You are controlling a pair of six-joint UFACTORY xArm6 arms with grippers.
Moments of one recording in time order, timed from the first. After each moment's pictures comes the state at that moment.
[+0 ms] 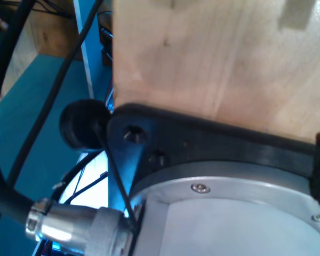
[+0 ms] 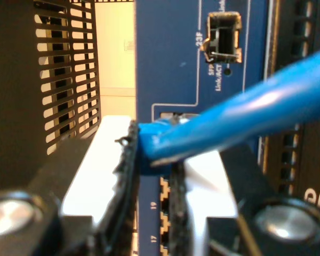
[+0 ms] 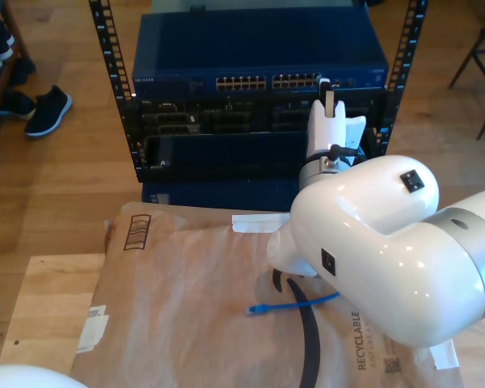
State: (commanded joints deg) left arm 93.9 -29.0 -7.0 10.7 64.8 -13.0; right arm 25.5 42.7 -68.5 33.5 -75.9 76.5
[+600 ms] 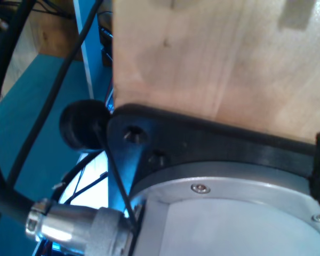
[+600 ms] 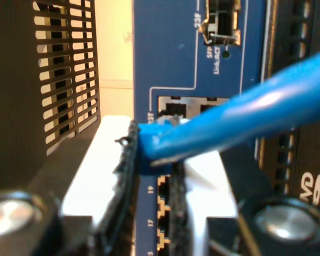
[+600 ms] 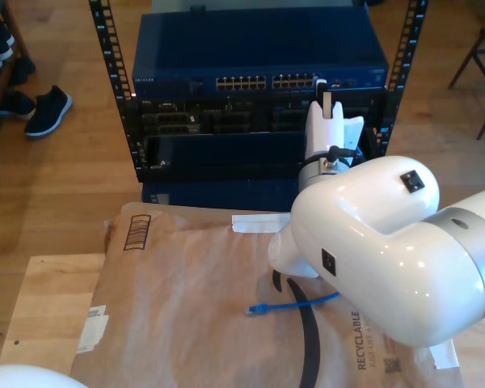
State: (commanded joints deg) left arm 93.9 -29.0 -7.0 10.7 64.8 -13.0; right arm 25.5 42.7 -68.0 32.0 -76.1 76.4
